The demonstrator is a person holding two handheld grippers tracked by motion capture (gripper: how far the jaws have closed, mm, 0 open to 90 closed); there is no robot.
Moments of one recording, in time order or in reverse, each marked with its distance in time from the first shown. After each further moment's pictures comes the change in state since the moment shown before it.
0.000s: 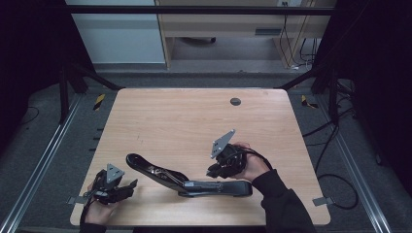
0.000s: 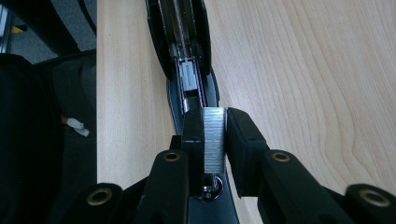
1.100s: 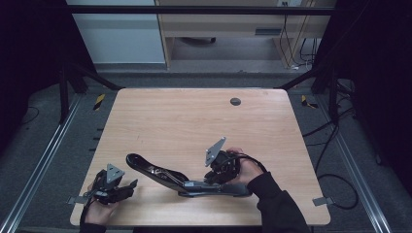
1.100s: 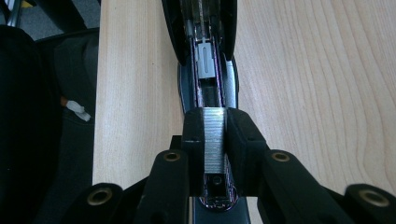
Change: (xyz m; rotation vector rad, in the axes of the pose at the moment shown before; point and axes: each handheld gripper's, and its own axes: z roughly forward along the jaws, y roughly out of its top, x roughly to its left) left arm 0.000 0.000 0.000 0.001 -0.002 0.000; right arm 0.002 -0.004 0.029 0.057 0.056 -0.054
